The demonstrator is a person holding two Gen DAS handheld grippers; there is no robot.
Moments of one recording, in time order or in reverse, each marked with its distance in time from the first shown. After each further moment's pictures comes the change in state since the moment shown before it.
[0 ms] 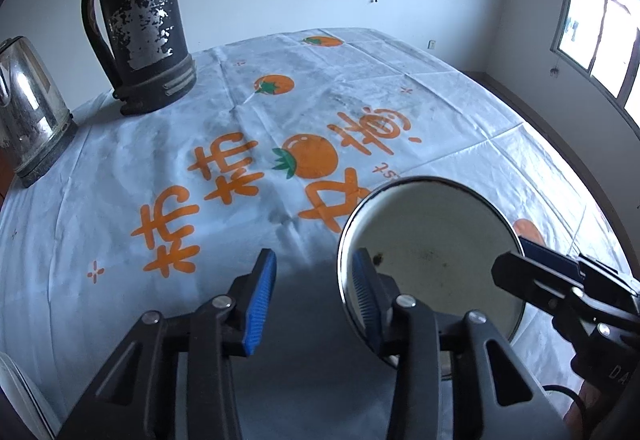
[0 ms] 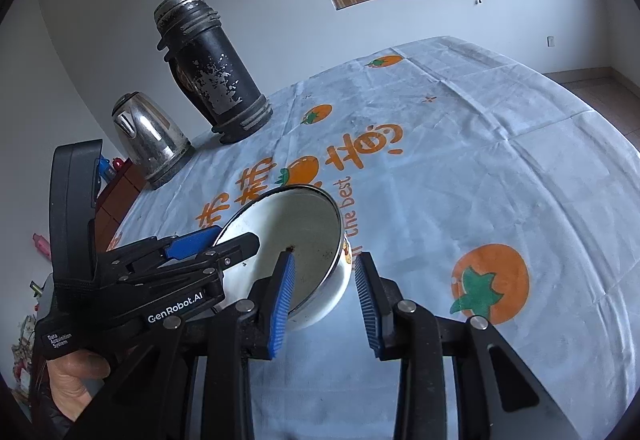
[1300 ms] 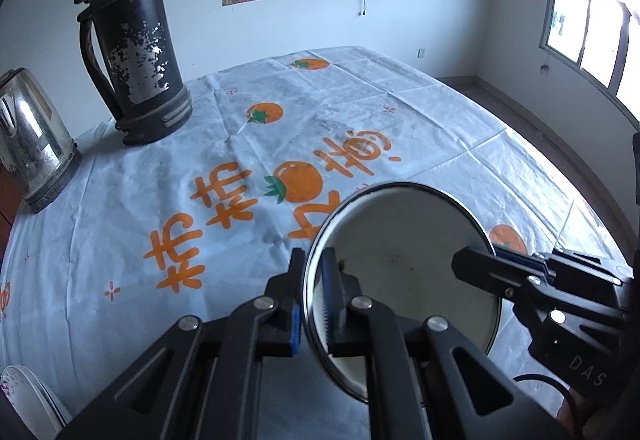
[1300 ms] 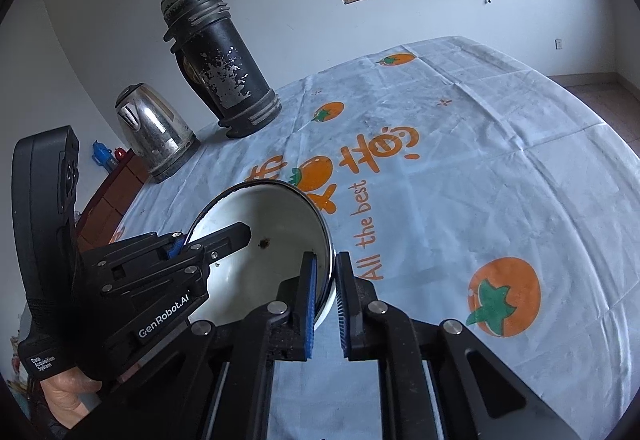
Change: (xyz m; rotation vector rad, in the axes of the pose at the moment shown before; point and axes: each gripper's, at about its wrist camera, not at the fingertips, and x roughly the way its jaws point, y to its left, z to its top) left arm -0.028 -0.013 0.008 0.054 -0.058 0.007; right arm -0.002 0.016 0.008 -0.048 0.014 -0.001
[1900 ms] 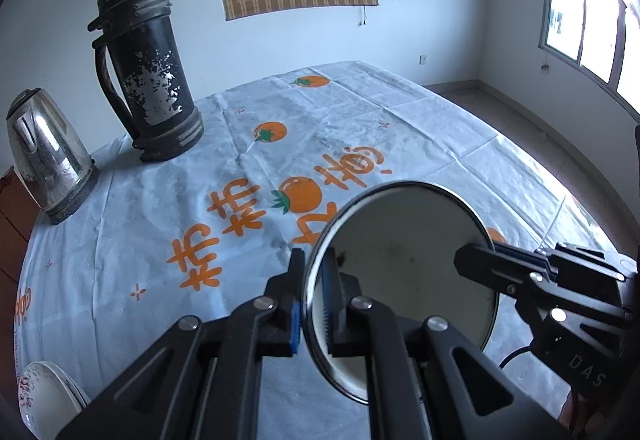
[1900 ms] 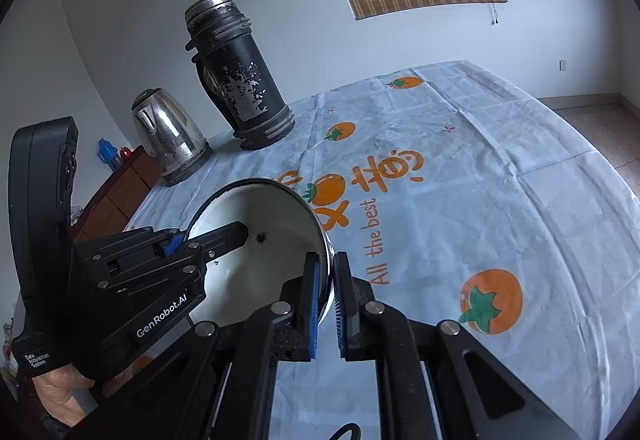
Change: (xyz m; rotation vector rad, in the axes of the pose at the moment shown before) left arm -0.036 -0.008 0.002 0.020 -0.038 0.032; right arm -0.032 0.014 0.002 -0.044 -0.042 0.003
